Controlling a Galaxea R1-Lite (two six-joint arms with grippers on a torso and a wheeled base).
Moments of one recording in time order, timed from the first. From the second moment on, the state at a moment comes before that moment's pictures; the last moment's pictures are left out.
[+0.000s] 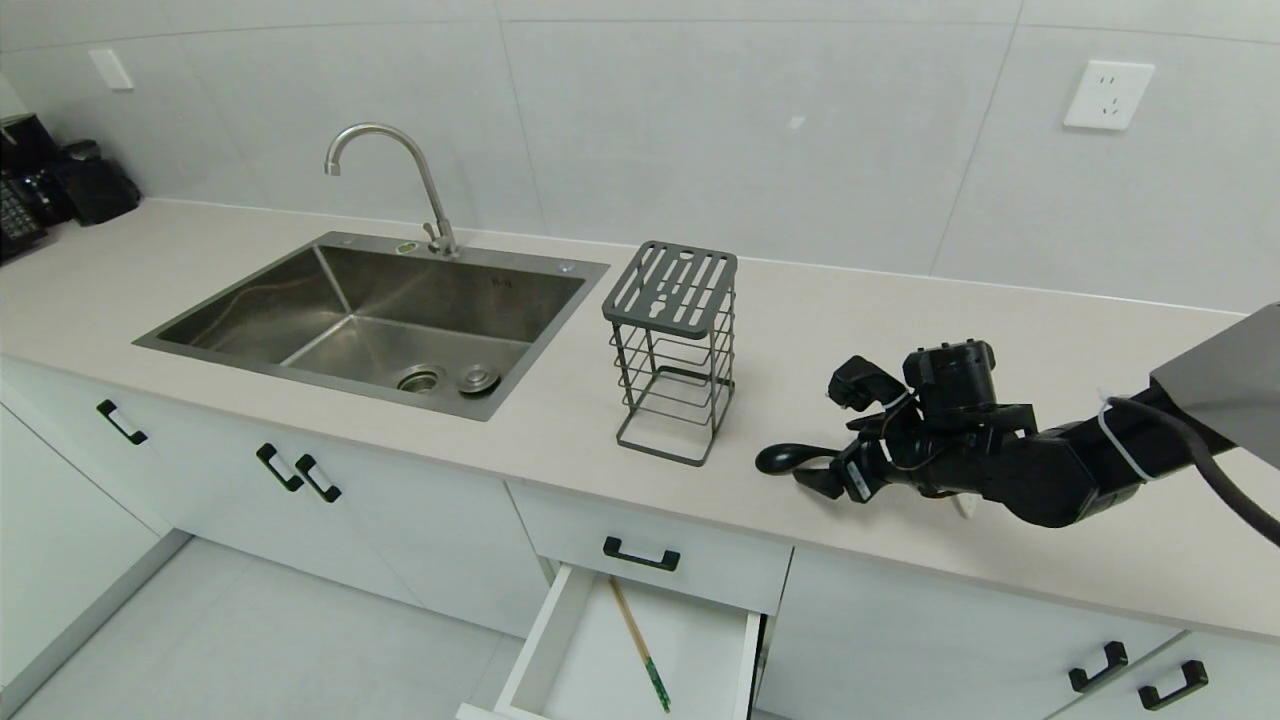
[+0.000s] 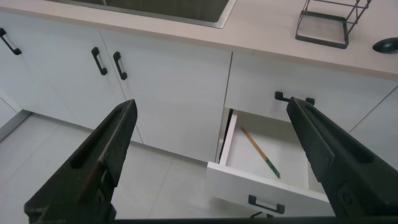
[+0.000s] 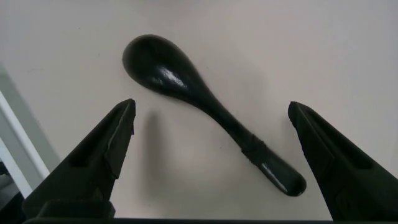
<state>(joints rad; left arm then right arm) 0.00 0.00 0.00 0.00 0.03 -0.04 0.36 2.12 -1.11 -0.50 0.15 -0.36</state>
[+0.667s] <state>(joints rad) 0.00 0.00 0.00 0.00 0.03 -0.04 0.36 2.26 -1.24 -0.52 0.15 -0.36</state>
